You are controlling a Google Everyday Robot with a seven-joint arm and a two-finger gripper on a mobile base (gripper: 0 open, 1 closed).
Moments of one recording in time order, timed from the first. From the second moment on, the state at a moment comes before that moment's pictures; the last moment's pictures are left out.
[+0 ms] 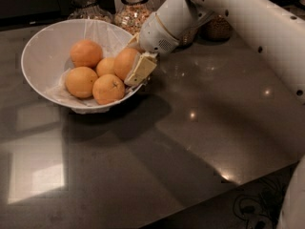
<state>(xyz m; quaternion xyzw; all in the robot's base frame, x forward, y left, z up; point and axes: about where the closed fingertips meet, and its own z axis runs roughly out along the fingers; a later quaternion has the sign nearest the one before) 0.591 0.048 0.901 -0.72 0.59 0.22 0.29</state>
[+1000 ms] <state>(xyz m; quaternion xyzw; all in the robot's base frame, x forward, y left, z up) 0.594 0.052 0.926 -0.74 0.56 0.22 0.30</state>
